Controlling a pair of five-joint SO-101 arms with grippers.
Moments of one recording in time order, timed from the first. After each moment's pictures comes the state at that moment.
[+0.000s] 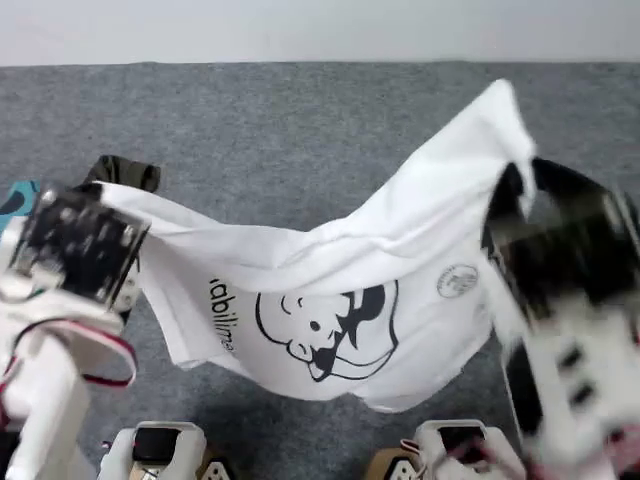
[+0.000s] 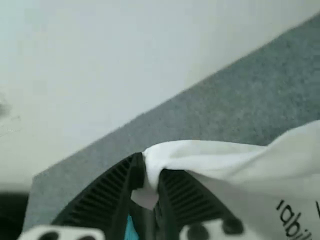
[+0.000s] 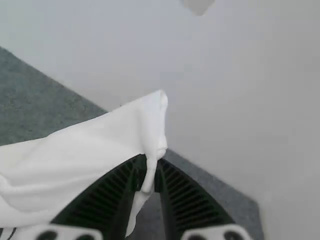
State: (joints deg) left arm -2.9 -47.5 -10.6 98.2 -23.0; right arm -4.7 -33.3 -42.7 100.4 30.8
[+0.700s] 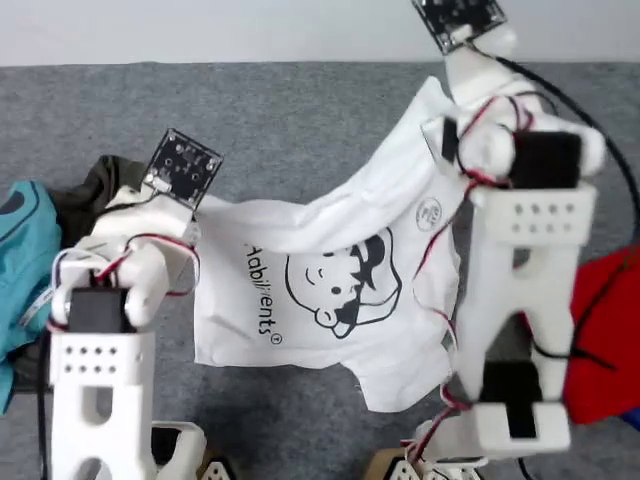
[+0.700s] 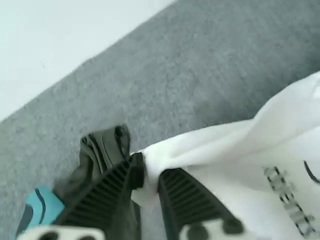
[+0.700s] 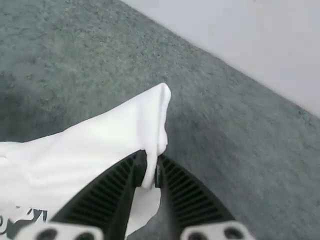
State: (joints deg) left arm -2.8 -42.7 36.8 57.8 -23.0; right arm -4.5 2.4 -37.8 87.6 25.5
